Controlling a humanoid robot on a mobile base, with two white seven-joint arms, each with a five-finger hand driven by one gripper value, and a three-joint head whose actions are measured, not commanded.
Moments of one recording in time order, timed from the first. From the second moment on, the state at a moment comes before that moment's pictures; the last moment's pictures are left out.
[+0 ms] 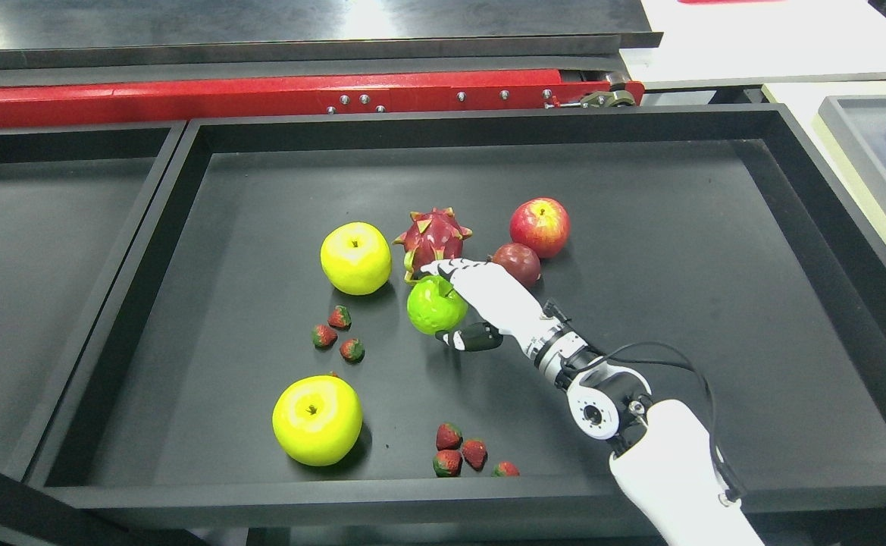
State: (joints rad) left arm 0.04 0.00 -0.06 -0.05 0.05 -0.03 -0.14; right arm -0.34 -0.13 0.36 -1.43 0.79 -0.17 0.17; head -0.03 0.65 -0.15
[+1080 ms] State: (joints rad) left arm 0.04 0.00 -0.06 -0.05 0.05 -0.02 -0.14; right arm -0.12 -0.04 -0.01 -1.45 -0.04 -0.25 0.18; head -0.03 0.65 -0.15
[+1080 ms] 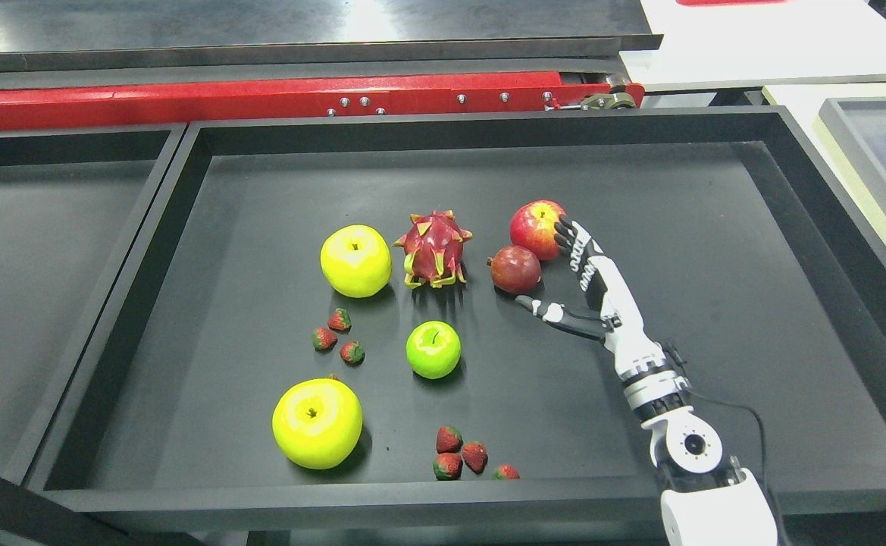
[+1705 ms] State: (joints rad) left arm 0.04 0.00 -0.06 -0.05 0.05 -0.02 -0.14; right arm -0.05 -0.01 -0.02 -1.47 -0.12 -0.25 0.18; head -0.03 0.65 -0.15
